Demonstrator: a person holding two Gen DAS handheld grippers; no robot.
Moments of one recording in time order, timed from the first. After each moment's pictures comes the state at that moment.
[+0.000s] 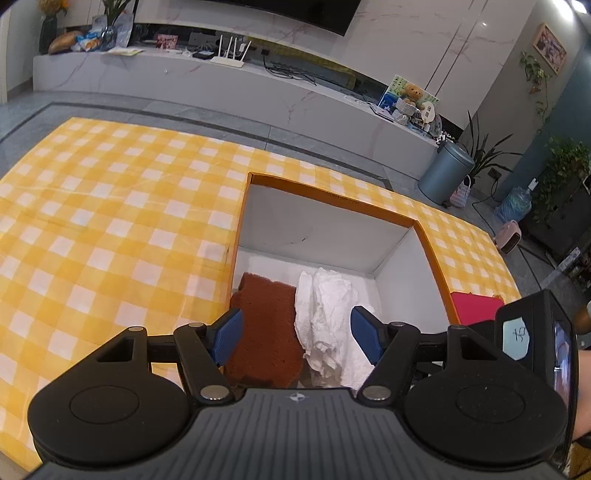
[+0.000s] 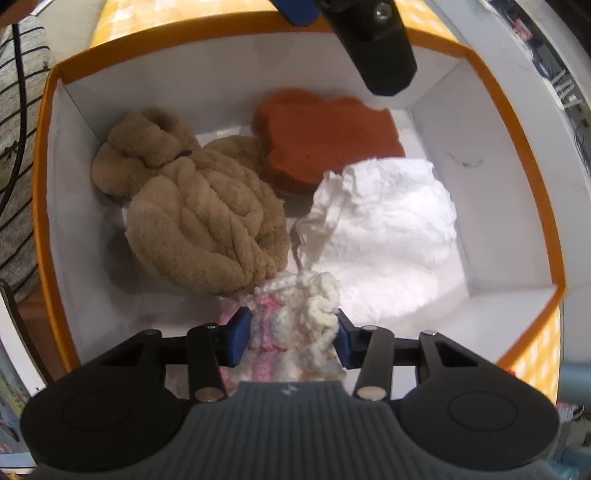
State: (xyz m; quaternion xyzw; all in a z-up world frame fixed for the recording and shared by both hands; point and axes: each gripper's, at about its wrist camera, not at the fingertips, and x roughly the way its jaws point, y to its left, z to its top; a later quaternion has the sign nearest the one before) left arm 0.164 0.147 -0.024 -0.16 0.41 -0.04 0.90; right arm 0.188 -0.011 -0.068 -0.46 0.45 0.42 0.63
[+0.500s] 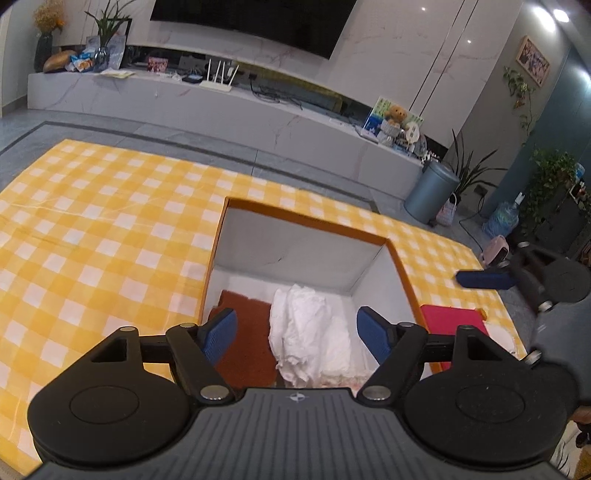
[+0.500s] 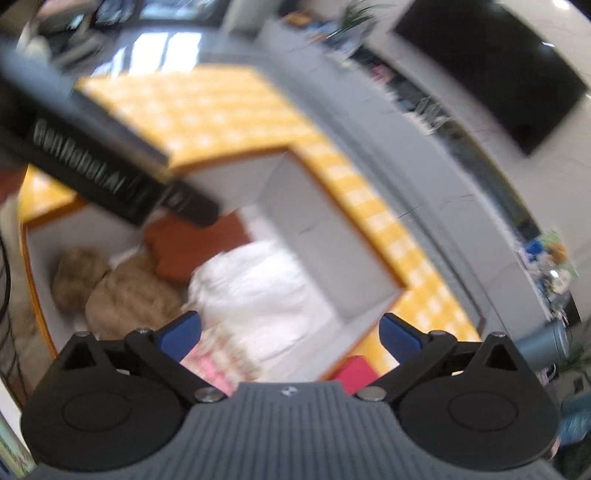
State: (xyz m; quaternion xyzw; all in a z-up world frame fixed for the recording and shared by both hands) left arm 0.149 0.135 -0.008 -0.16 0.36 -0.05 0.92; right arm 0.180 -0.066 0.027 -0.35 0.32 0.32 0.82
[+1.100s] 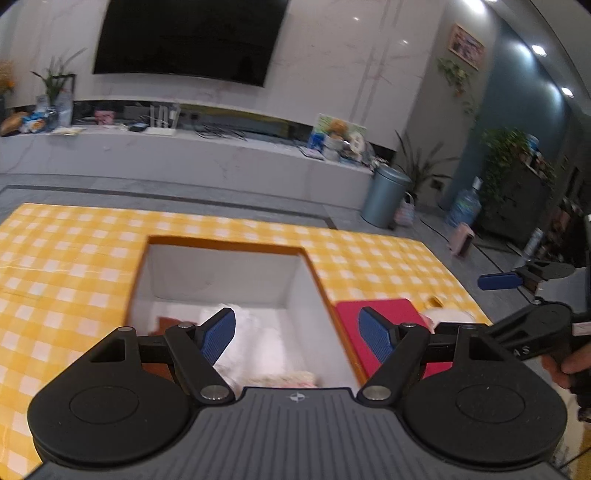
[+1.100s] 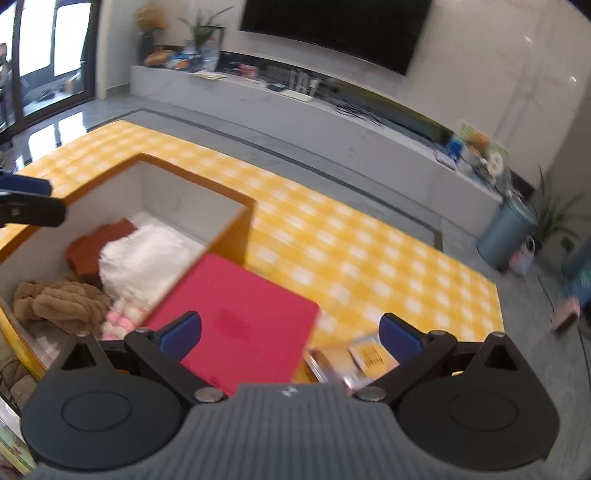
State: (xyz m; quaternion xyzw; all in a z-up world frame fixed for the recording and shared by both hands) left arm 0.123 0.066 0.019 -0.10 0.31 -0.12 0.94; right arm 0.184 -0.213 0.030 -0.18 0.35 0.19 0.90
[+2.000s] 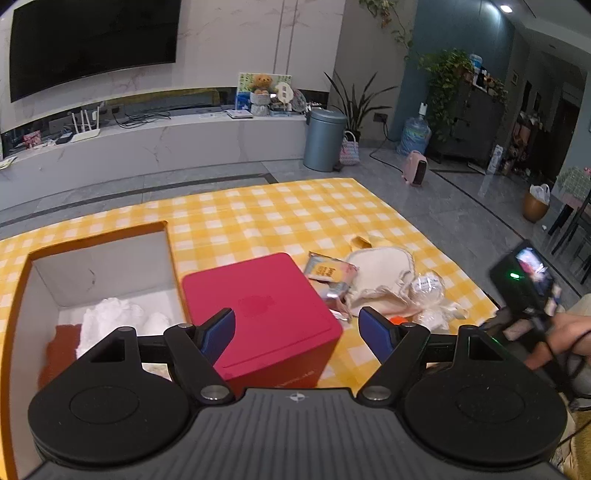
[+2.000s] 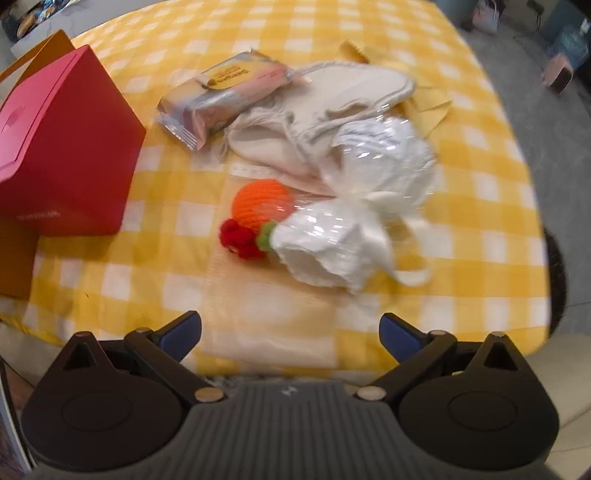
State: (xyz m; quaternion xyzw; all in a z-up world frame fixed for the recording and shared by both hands) left arm 0.119 -0.074 0.013 0.01 0.35 -0.20 0.91; right arm 0.188 -0.374 -0.102 -0.01 0.63 0.07 0.78
